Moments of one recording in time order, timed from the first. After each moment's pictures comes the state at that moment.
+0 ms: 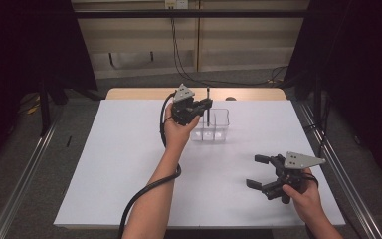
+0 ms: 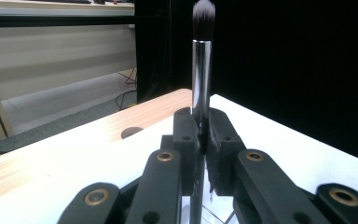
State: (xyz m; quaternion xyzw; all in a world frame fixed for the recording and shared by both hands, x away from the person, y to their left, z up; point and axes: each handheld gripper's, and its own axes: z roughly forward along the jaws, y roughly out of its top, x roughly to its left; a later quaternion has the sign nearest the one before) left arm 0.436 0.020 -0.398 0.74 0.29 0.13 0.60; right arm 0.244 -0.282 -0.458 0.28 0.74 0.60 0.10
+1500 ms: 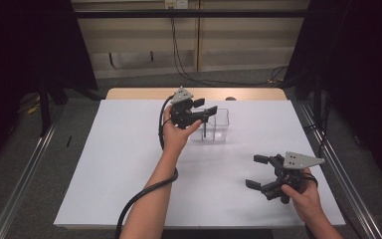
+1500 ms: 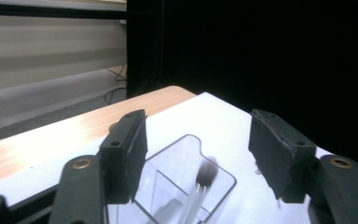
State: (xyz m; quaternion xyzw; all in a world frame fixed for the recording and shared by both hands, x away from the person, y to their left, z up) left arm 0.432 0.023 -0.404 0.73 0.29 0.10 0.60; right arm 0.245 -0.281 -0.457 0.27 0.74 0.60 0.10
